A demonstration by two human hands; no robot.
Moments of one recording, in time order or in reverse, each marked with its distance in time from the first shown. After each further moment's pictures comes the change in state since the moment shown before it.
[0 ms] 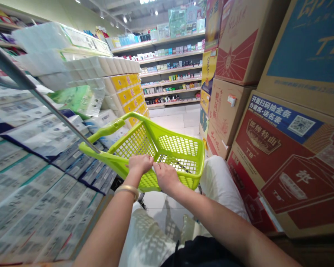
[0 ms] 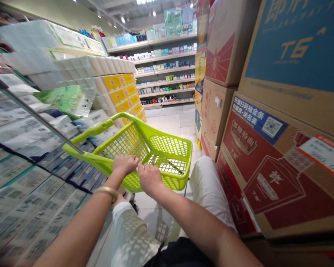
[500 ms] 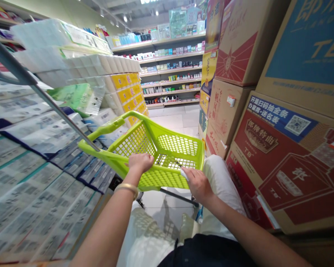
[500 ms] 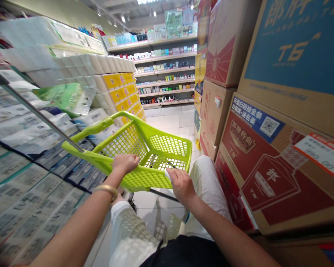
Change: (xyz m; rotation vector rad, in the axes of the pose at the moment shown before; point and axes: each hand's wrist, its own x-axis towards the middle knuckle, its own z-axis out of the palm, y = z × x) left_hand -0.003 -0.001 -0.001 -0.013 0.003 -0.016; right_hand -0.095 0.081 0.005 0.018 0.333 0.038
